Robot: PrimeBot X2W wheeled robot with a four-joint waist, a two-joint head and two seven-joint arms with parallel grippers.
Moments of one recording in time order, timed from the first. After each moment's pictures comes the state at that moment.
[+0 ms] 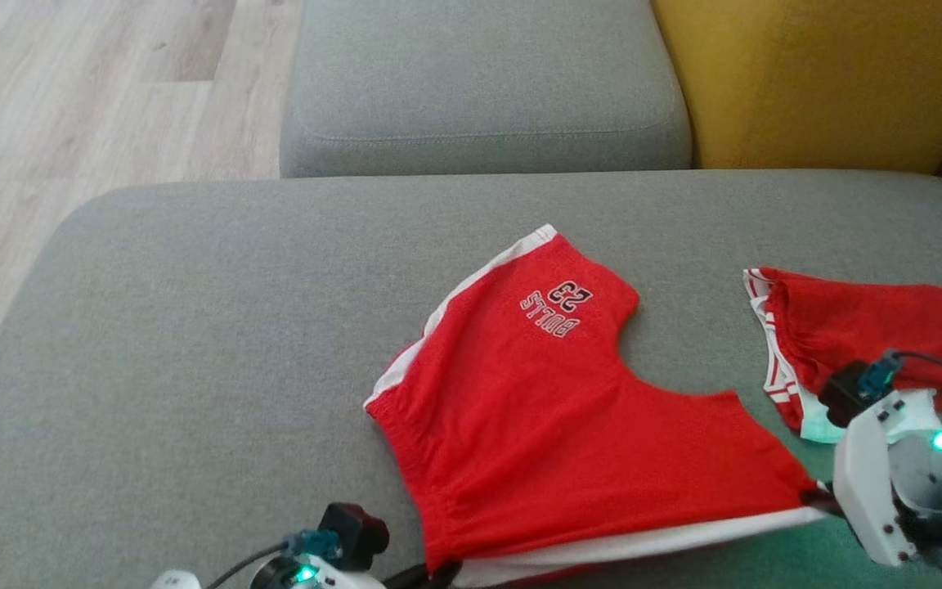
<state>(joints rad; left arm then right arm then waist) -0.12 0.31 -0.91 0.34 -0.67 -0.12 0.02 -0.56 -0.85 1.23 0.37 1.07 0.13 0.62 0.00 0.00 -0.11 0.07</state>
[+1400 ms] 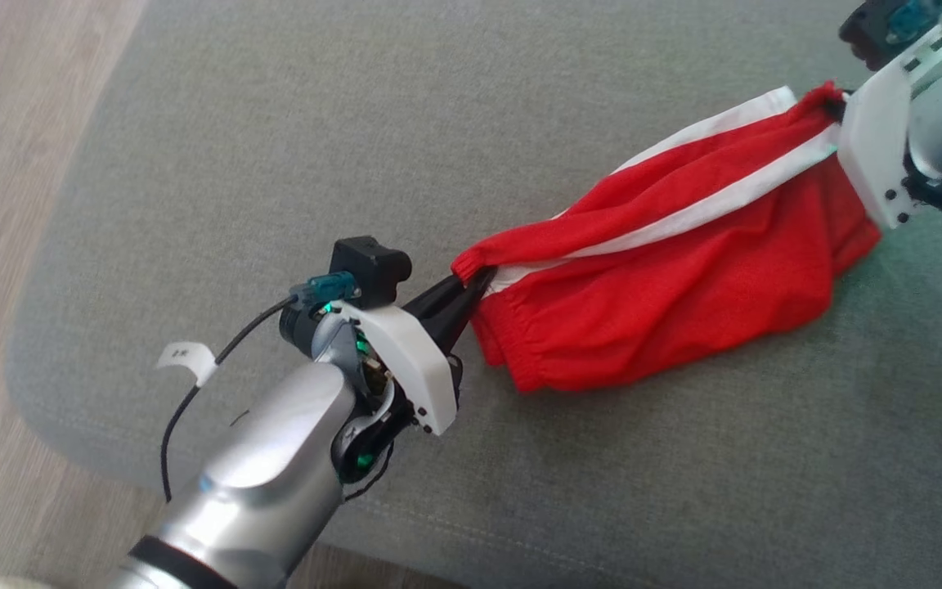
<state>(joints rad) -0.60 0.14 -0.84 0.53 -0.69 -0.12 -0.08 -1.20 -0.68 1.27 0.65 0.77 0.13 0.50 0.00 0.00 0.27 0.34</state>
